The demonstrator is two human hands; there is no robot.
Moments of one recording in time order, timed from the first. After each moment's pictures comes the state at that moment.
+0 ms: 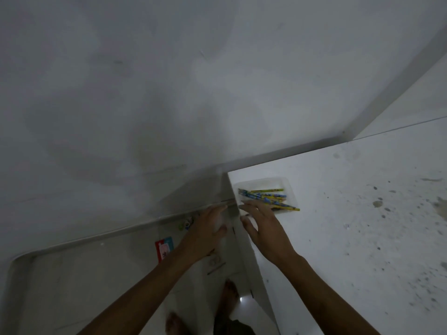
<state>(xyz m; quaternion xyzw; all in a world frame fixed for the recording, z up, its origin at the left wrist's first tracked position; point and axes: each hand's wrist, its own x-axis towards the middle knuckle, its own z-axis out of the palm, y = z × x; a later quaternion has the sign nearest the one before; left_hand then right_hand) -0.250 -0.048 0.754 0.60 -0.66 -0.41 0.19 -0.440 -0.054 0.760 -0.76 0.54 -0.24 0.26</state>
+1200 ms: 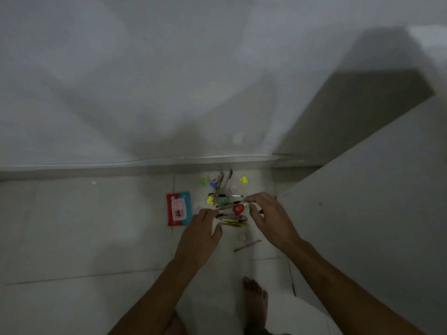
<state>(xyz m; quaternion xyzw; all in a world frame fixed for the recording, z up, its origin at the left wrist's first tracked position) -0.097 0.083 0.330 0.71 -0.60 -0.31 0.19 -0.279 0.000 0.355 -0.78 0.51 -0.16 0.33</state>
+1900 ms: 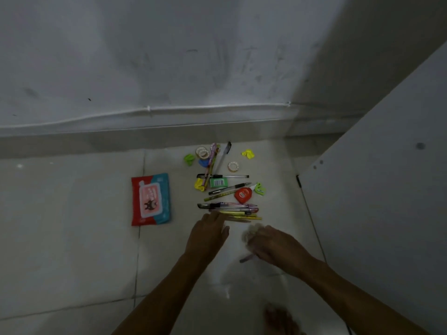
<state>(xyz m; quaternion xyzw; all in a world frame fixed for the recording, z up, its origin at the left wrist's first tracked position) -0.139 0.054 -0.023 0.68 -0.69 -0.23 0.06 -0.351 0.022 0.009 -0.93 0.32 0.05 0.20</state>
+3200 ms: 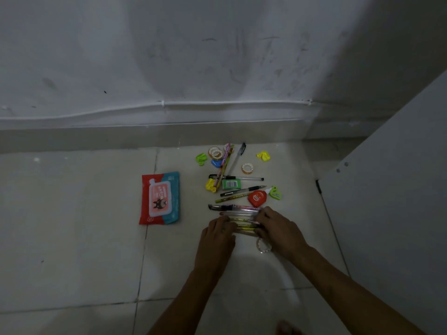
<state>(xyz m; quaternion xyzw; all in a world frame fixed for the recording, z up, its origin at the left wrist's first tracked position) -0.142 0.071 -0.065 0.70 -0.67 -0.20 0.11 -0.317 -0.012 -0.044 -0.86 0.47 0.04 0.20</state>
